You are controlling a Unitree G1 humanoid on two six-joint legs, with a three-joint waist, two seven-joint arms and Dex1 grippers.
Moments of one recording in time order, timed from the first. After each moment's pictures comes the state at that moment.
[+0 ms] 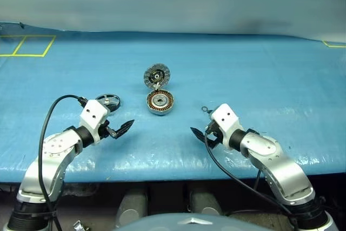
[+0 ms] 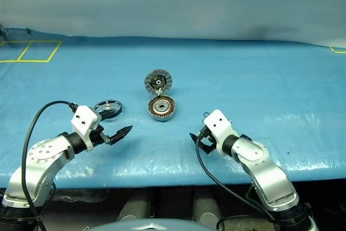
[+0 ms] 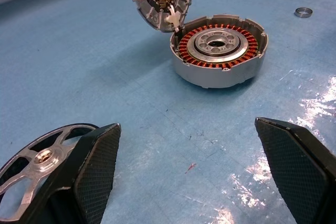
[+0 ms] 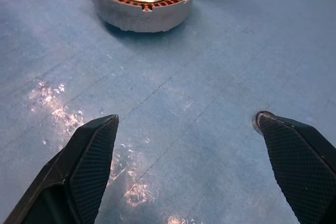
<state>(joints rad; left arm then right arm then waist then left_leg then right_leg) 0.06 0.61 0.10 -0.40 -0.30 0.49 -0.63 -0.08 -0.60 0.22 -0.55 0.17 0.74 0.50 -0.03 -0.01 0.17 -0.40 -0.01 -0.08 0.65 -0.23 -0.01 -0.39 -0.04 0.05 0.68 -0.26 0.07</state>
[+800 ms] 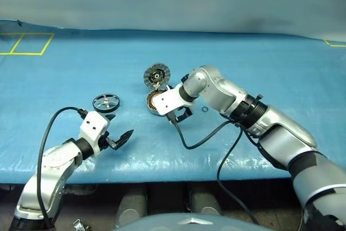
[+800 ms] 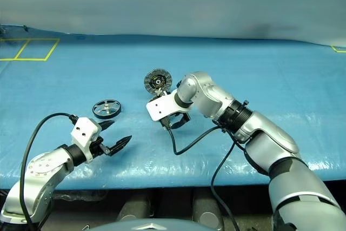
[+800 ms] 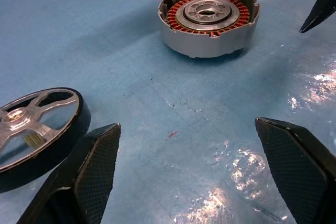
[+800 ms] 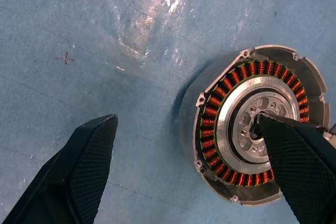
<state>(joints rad) 0.21 0.59 0.10 -0.49 -0.29 0.48 -0.59 -1.08 -0.43 0.84 0.34 -0.26 0.16 1.28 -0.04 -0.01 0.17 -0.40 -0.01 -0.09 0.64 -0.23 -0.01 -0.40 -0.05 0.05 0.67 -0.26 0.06</state>
